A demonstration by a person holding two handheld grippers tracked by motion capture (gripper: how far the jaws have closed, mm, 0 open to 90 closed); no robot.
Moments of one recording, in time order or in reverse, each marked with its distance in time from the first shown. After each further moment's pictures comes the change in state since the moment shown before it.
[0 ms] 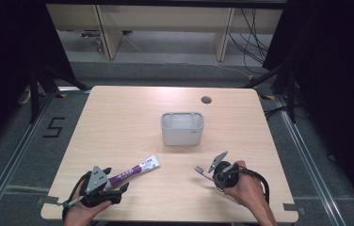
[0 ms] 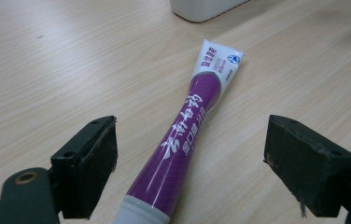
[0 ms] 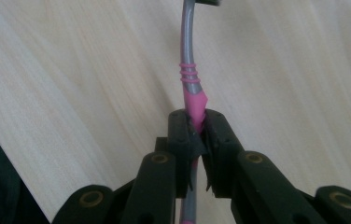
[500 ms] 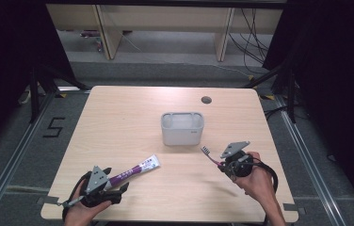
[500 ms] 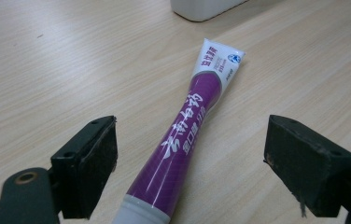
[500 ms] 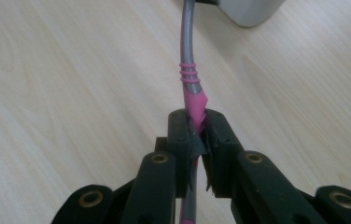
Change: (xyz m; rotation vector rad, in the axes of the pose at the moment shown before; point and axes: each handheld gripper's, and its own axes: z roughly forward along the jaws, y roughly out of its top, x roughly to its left) left arm 0.001 0.000 0.000 0.010 0.001 0.009; right arm -0.028 -0.012 -0.029 -0.258 -0.059 0.100
